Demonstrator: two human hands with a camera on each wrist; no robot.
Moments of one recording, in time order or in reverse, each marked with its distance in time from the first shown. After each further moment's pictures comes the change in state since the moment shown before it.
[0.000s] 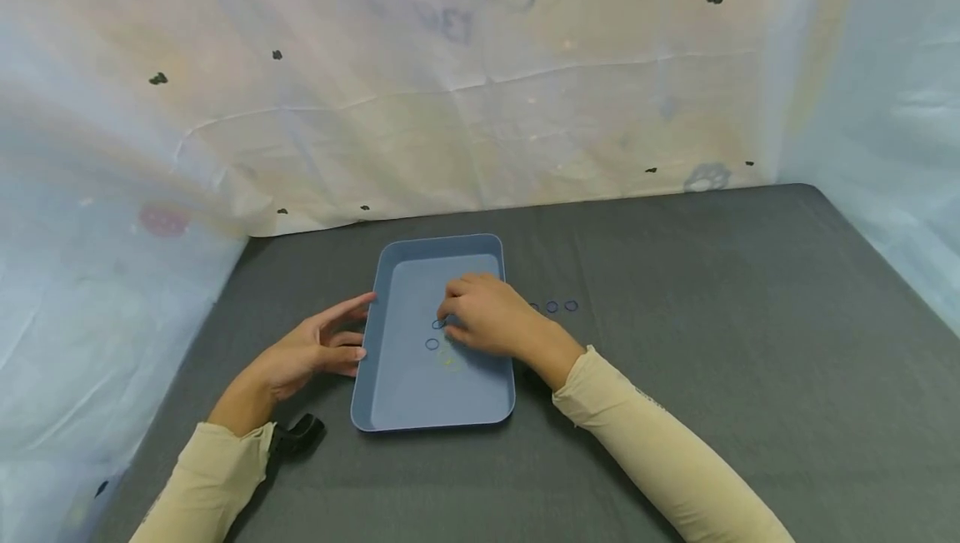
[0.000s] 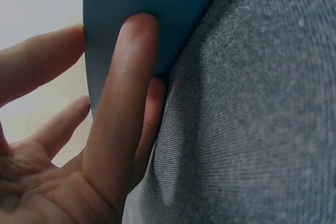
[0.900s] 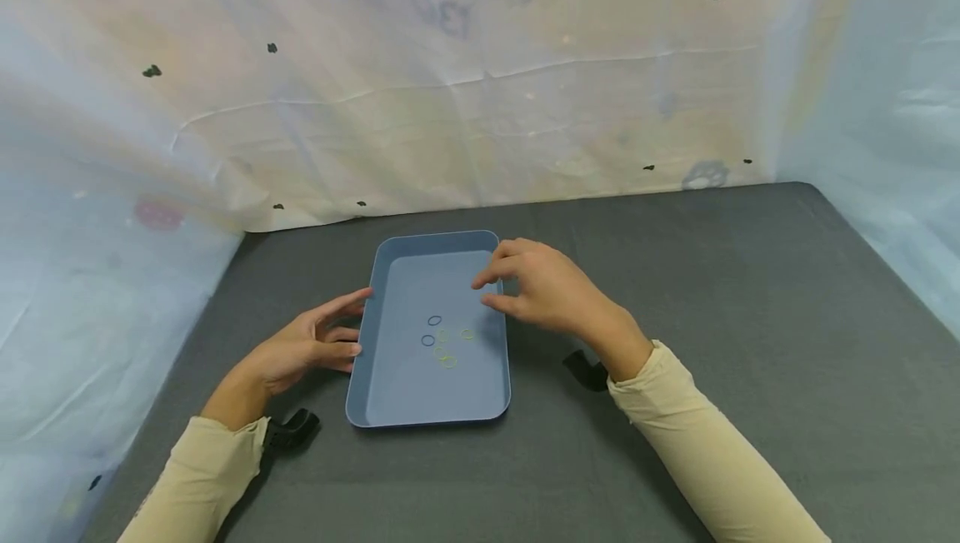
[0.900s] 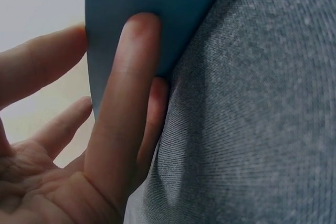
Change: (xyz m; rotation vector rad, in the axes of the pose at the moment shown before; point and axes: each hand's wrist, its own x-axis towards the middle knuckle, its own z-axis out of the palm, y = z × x) left_hand 0.001 0.000 -0.006 0.048 -0.006 0.017; right_hand -0.045 0.024 -0.065 0.280 0.163 0.117
